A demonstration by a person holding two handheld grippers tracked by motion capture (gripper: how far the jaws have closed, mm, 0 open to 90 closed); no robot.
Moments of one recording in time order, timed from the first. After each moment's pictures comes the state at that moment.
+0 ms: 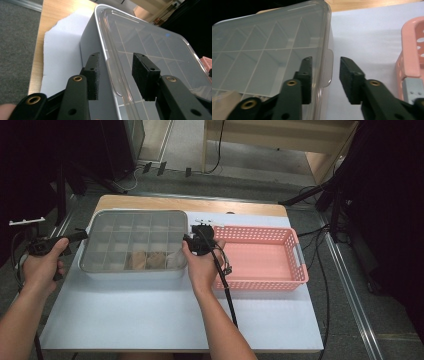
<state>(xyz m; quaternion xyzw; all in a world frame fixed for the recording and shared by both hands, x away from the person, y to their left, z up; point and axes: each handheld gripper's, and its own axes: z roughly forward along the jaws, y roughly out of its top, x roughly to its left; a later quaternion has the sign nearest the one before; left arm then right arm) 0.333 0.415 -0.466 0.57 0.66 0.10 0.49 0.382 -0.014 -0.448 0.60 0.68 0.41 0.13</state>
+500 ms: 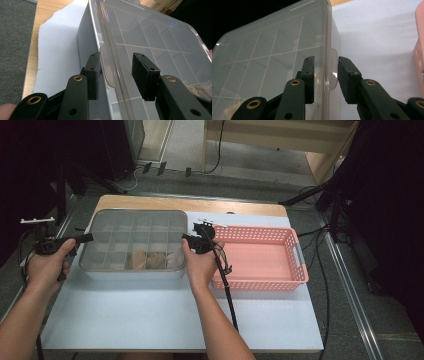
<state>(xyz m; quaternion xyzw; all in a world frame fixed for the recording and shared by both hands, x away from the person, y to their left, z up) 0.336 0.399 -0.464 0.59 0.66 0.10 0.45 0.389 -0.015 -0.454 0.63 0.64 0.43 0.07</state>
